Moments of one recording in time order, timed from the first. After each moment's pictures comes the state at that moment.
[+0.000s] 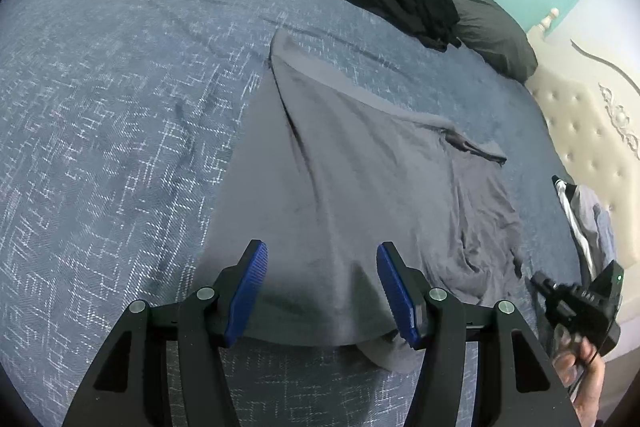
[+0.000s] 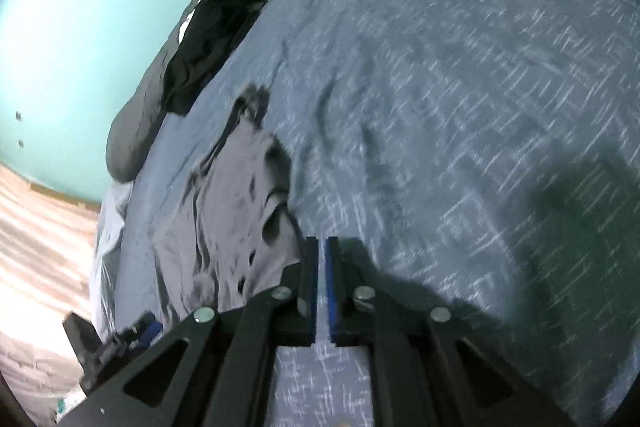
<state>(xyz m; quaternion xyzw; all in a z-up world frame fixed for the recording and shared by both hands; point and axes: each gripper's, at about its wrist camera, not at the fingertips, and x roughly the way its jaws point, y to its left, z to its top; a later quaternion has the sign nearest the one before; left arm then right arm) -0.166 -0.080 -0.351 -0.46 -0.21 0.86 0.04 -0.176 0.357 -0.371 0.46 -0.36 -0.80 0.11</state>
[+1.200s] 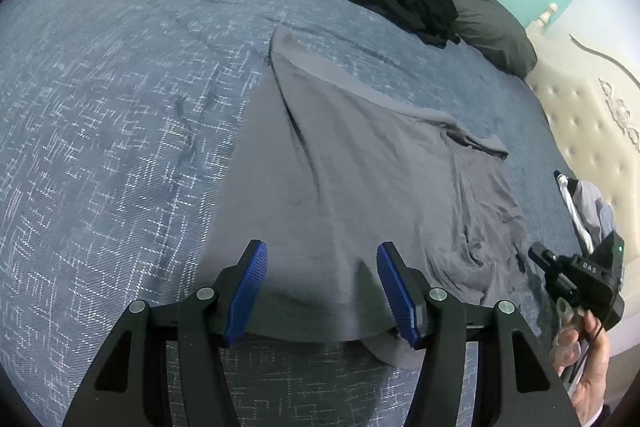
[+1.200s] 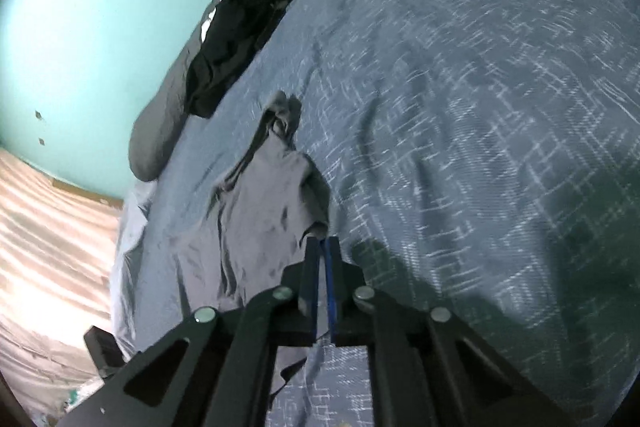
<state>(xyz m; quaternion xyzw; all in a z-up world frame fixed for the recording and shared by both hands) -0.167 -0.080 -0.353 -0.47 -0.20 0.86 0.04 -0.212 0.336 -0.373 0.46 -0.35 -0.80 0.16</state>
